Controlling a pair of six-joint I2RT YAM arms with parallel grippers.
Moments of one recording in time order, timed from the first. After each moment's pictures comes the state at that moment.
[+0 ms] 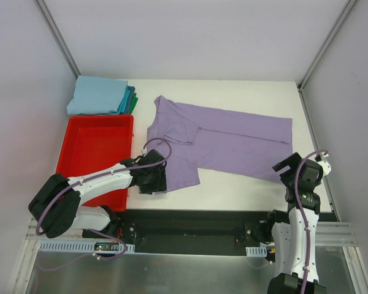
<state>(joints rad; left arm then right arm) -0.77 1.27 0.62 -0.57 -0.01 -0.85 -0.27 0.51 0.43 -0.59 0.12 0.62</state>
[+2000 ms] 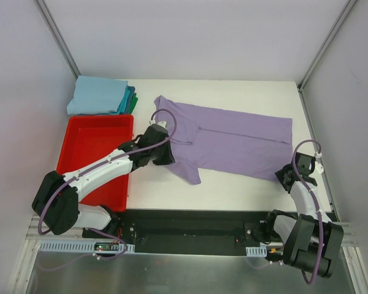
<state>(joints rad) -0.69 1.32 0.88 -0.41 0.02 -0.71 -0.29 0.99 0.39 -0.35 0.17 0.73</state>
